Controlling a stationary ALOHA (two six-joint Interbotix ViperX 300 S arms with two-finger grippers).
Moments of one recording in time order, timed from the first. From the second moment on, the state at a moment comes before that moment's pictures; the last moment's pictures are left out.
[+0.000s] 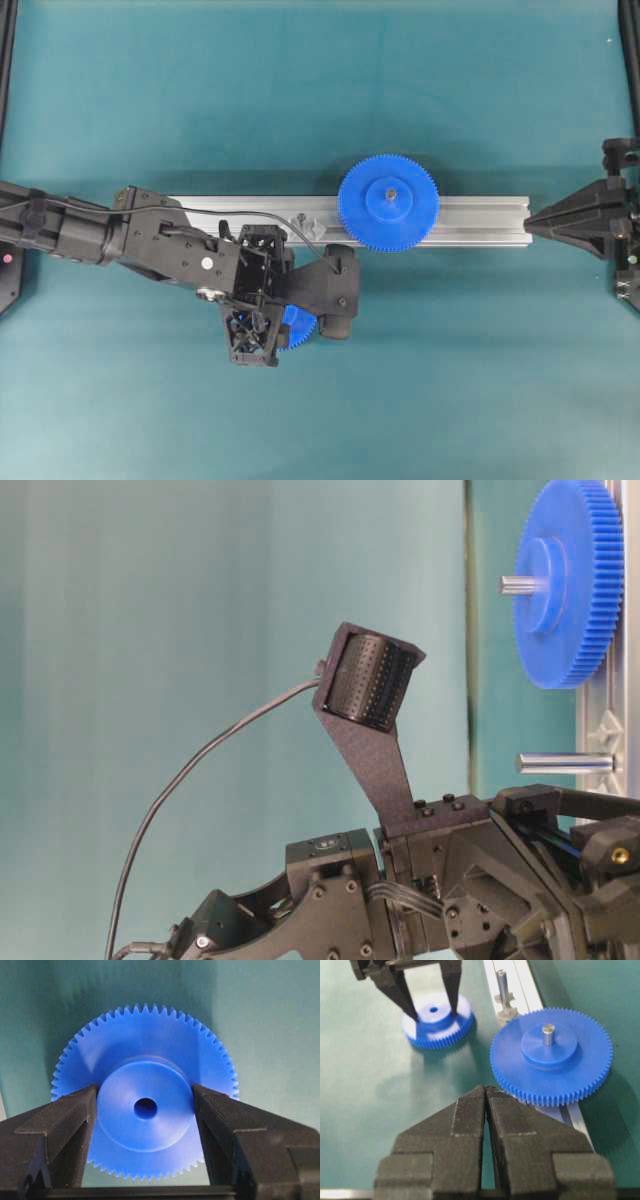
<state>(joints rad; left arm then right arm) -0.13 0.25 0.35 0.01 0.68 -0.07 -0.03 -1.07 1.35 0.03 0.05 0.19</state>
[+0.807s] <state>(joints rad) -0.13 0.20 0.27 0.02 0.86 -0.03 -0.03 -1.07 1.35 0.03 0.05 0.19</state>
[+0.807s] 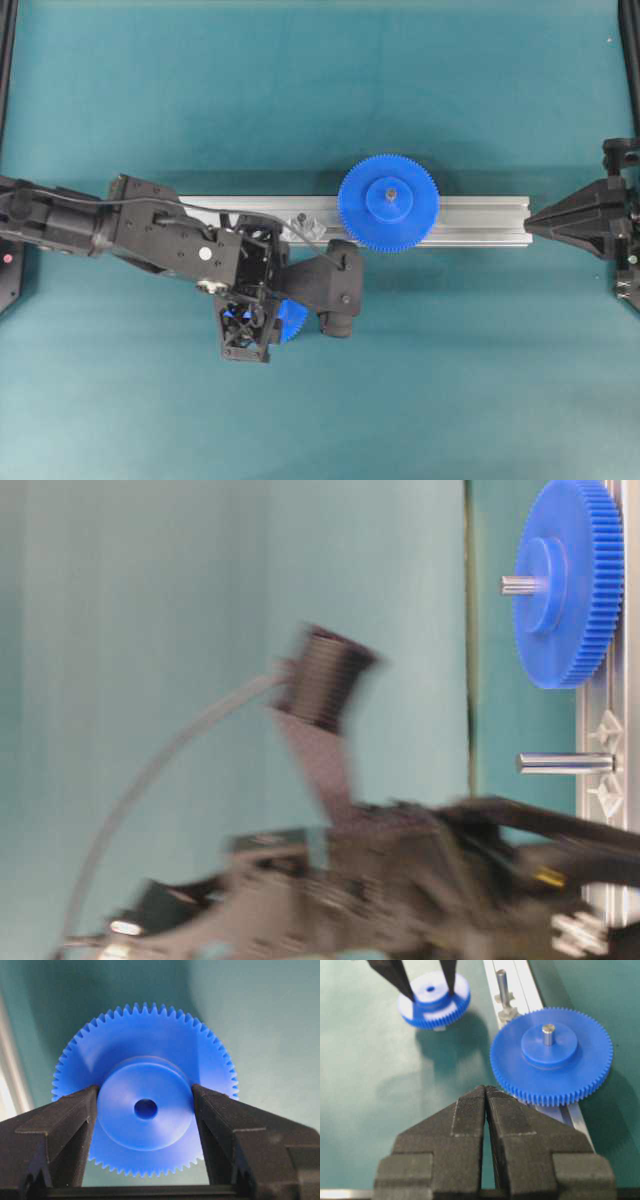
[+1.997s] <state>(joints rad) -0.06 0.16 0.10 0.02 1.06 0.08 -0.03 -1.07 1.35 0.03 0.05 0.19</state>
